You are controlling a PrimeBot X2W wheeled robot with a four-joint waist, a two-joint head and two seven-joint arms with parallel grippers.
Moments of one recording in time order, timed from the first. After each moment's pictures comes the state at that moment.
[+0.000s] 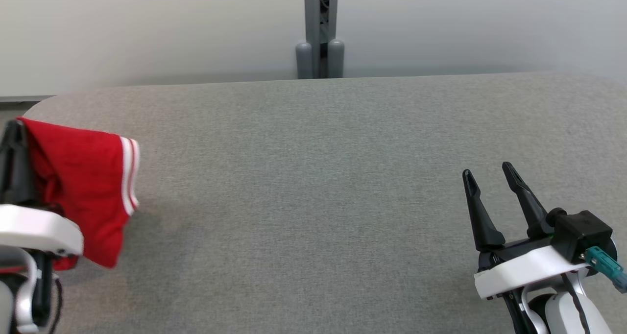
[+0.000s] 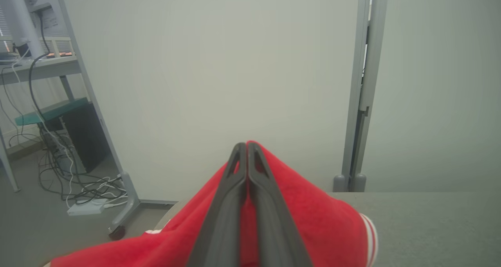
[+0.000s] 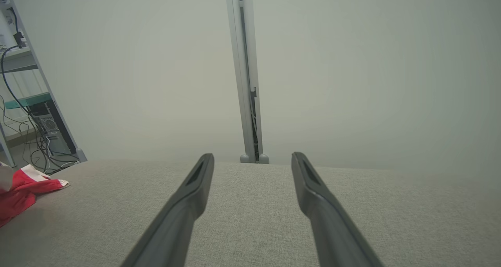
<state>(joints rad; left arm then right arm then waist) -0.16 0.48 -0.01 -0.13 -0.44 0.24 0.08 -0.14 -0.06 0.10 0.08 0.20 0.13 -0.14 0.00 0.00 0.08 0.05</state>
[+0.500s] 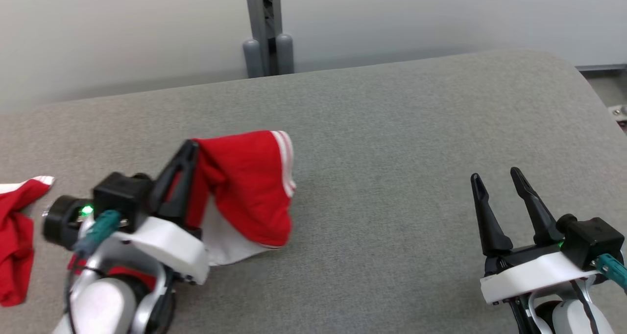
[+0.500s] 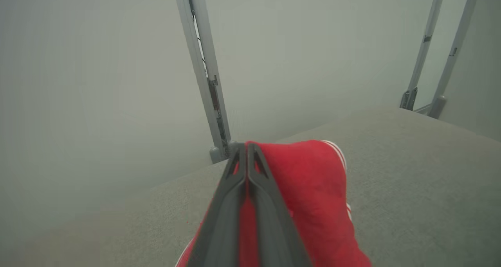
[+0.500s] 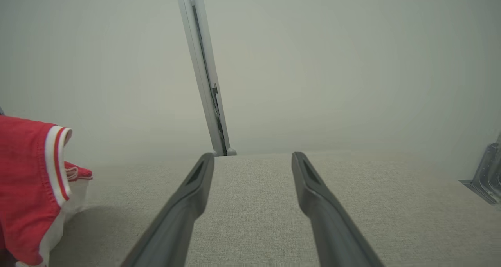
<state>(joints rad) -0.20 0.39 -0.33 -0.24 -0.36 0.17 0.19 -0.10 -0.05 0.07 0.04 0.22 0.13 -0.13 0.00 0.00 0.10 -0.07</state>
